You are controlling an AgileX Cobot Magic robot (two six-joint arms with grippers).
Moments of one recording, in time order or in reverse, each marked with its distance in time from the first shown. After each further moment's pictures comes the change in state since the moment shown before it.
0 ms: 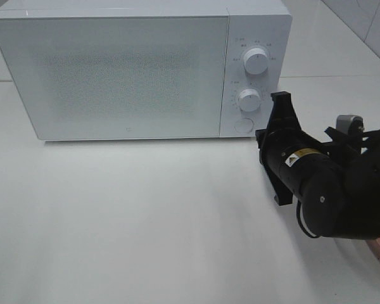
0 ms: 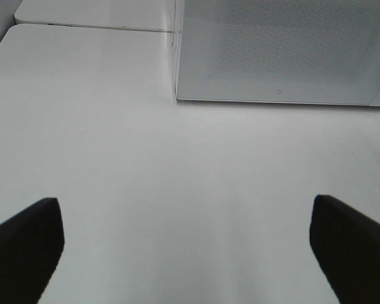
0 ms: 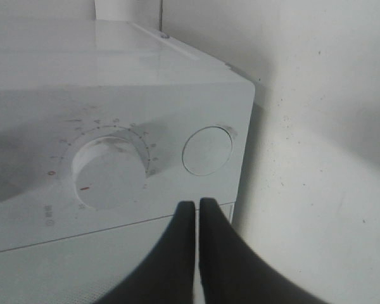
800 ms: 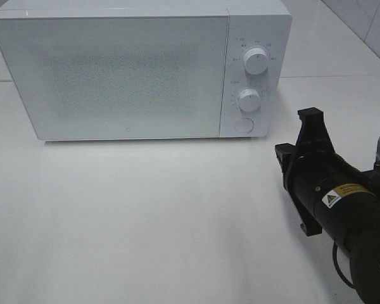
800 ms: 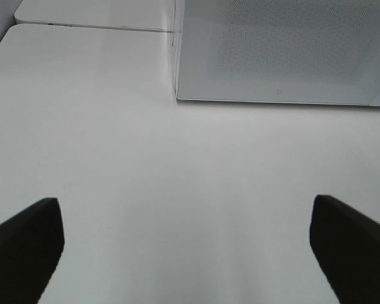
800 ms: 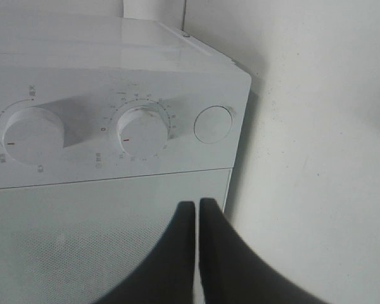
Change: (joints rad) left arm 0.000 0.000 0.000 0.000 0.000 0.000; right arm 0.191 -0.189 0.237 0.165 -0.136 -0.030
